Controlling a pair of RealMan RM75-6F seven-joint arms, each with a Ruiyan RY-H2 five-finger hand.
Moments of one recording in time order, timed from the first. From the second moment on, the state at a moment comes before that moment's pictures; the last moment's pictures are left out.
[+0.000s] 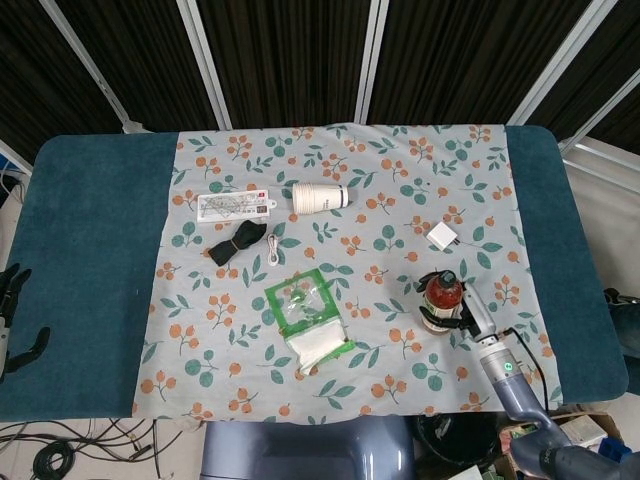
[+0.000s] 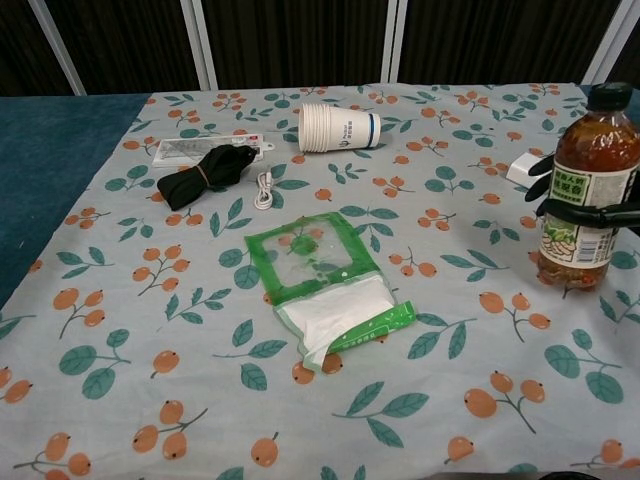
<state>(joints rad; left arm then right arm) -0.06 -1.09 -0.07 -1.63 1.46 1.51 -0.03 0.44 -1.61 0.08 -1.04 -1.53 1.18 1.20</state>
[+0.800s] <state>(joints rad) -0.06 -1.09 -0.06 -1.64 1.48 1.52 -0.04 0.61 -1.12 0.21 -1.58 -1.32 1.01 -0.02</state>
